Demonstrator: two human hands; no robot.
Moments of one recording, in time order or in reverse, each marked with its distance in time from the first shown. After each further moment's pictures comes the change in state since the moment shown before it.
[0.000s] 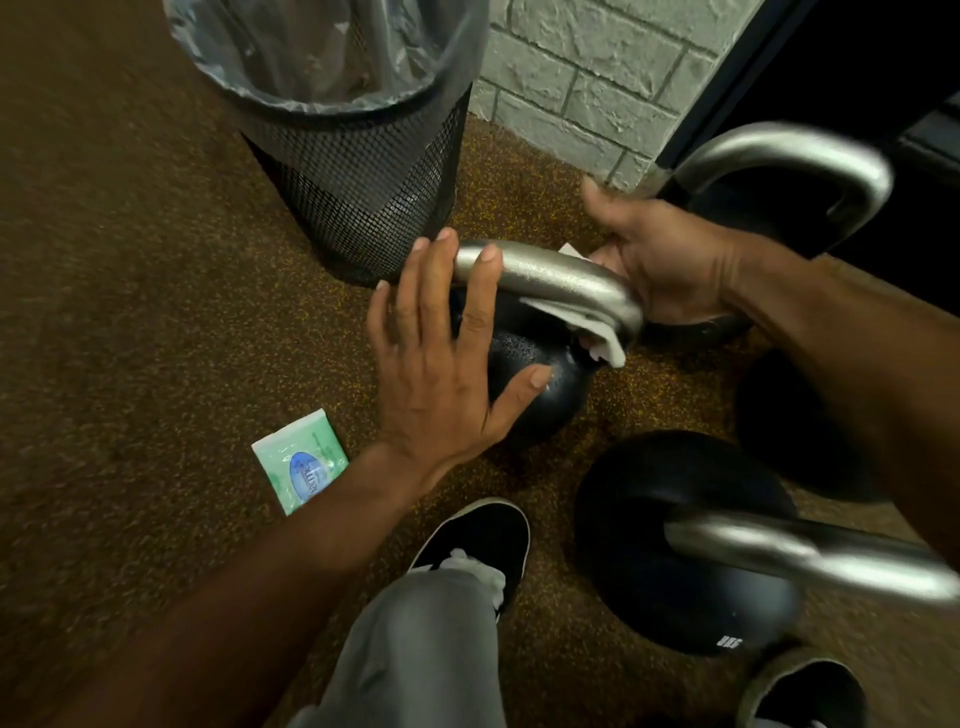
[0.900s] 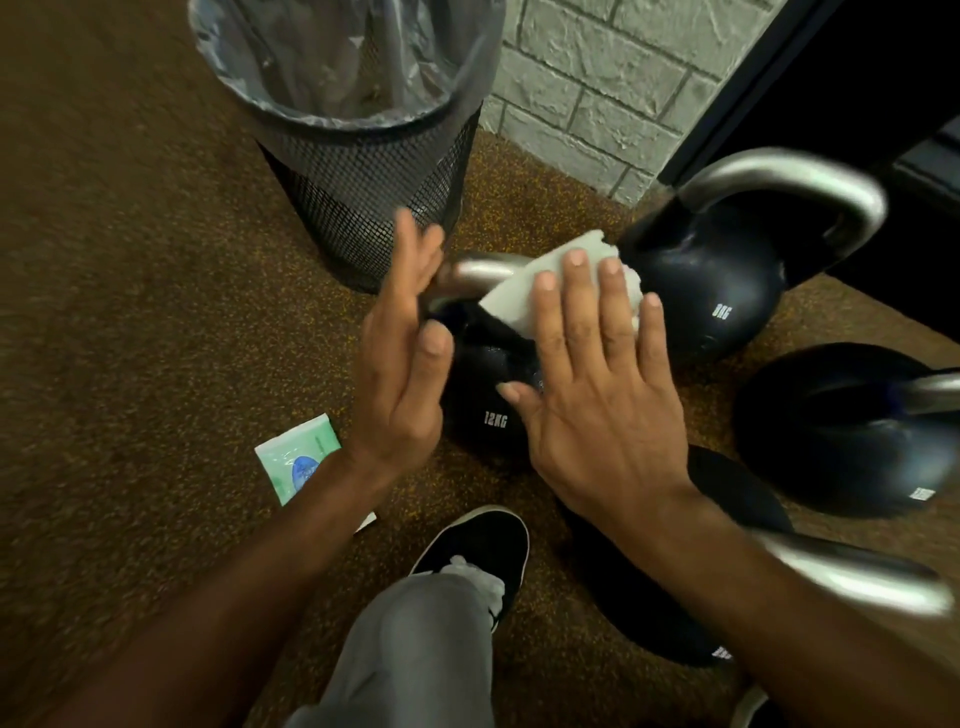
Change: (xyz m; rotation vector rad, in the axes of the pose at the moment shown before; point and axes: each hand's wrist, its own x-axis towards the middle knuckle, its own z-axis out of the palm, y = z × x) left_hand 0.009 -0.018 -0.033 -0.950 0.086 -0.103; right_hand -0.010 0.069 0.125 -1.433 1.095 -0.343
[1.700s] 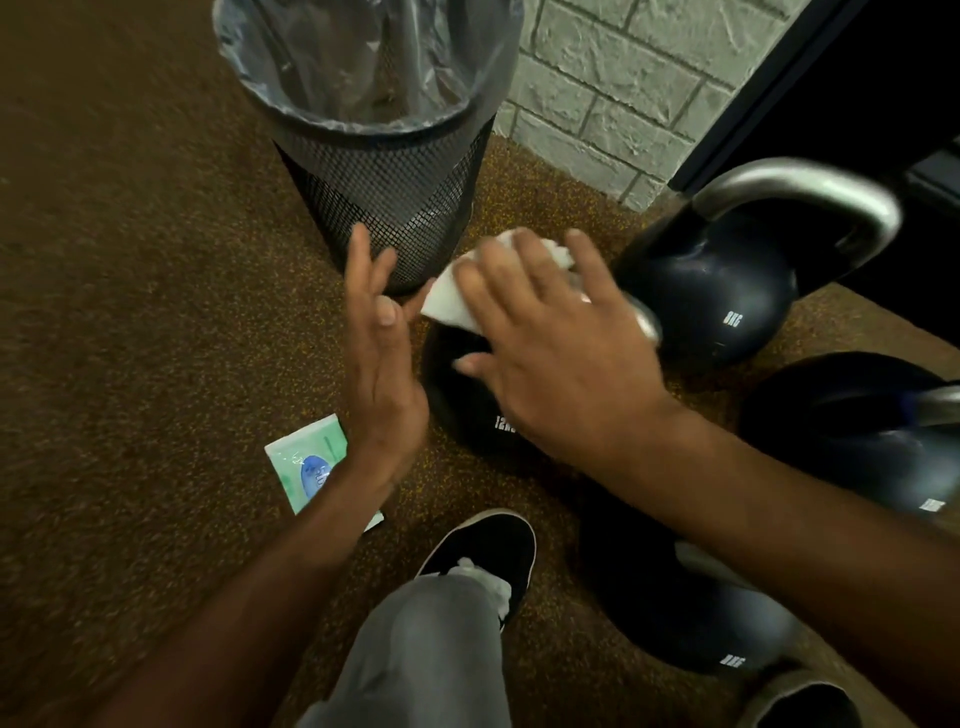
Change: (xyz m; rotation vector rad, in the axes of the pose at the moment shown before) left_hand -0.003 -0.006 -0.001 -0.211 0.248 -0.285; right_hand 0.059 -0.016 -0.042 -0.138 -0.154 -0.296
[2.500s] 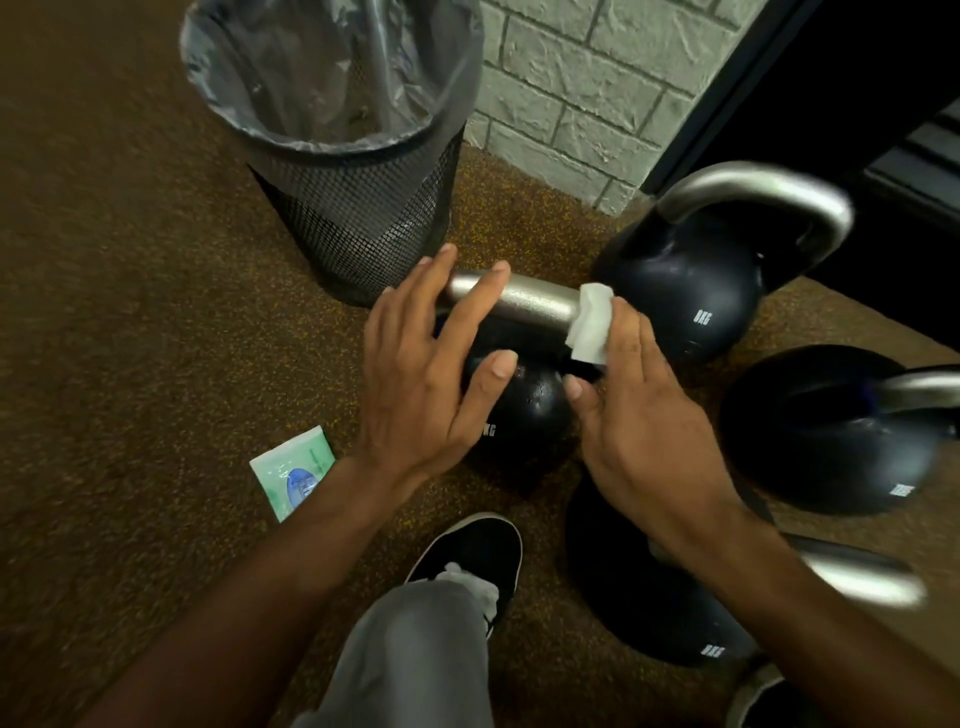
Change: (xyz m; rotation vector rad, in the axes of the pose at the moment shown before) left_hand 0.000 0.011 0.017 0.831 -0.287 0.398; right_hand -0.075 0.019 0.039 0.762 0.044 0.515
